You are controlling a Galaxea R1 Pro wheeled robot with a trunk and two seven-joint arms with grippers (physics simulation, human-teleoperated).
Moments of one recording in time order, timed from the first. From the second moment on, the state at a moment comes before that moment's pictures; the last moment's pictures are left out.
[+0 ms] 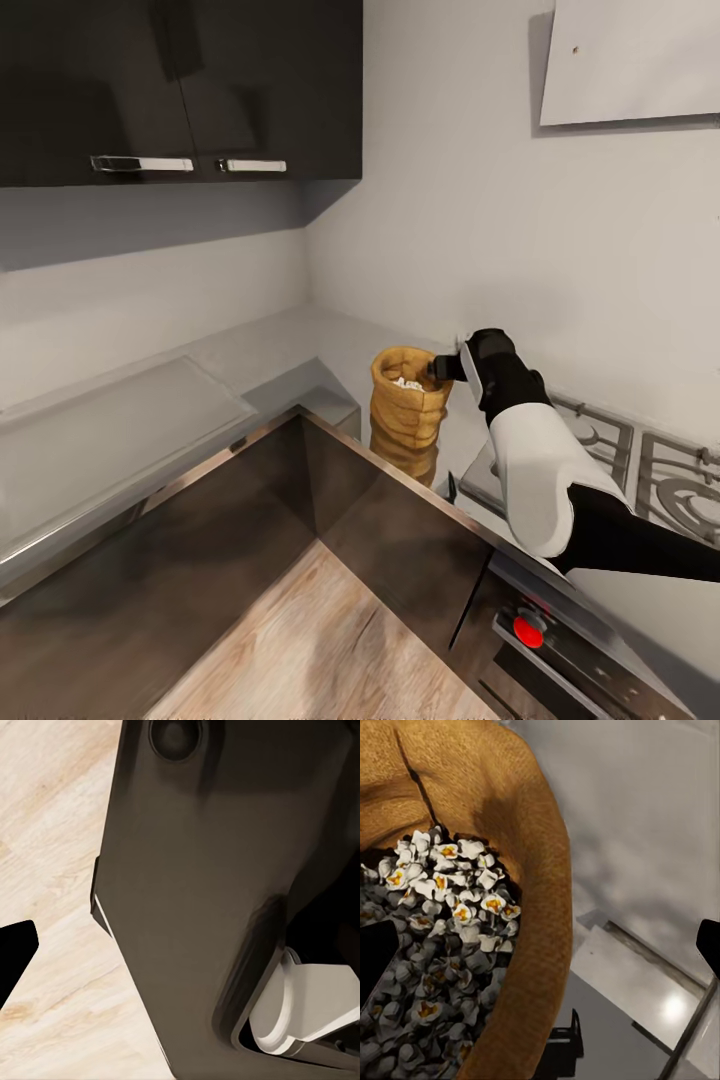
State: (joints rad) left arm 0.00 -0.05 0.01 -0.07 0.25 -0.09 0.05; right arm -1.33 0.17 -0.34 -0.60 0.40 0.82 0.02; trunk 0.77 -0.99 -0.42
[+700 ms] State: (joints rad) left arm 0.00 -0.05 0.01 -0.07 0.25 -0.09 0.05; right arm -1.31 0.16 -0.34 -0.53 0.40 0.71 0.02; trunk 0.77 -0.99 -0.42
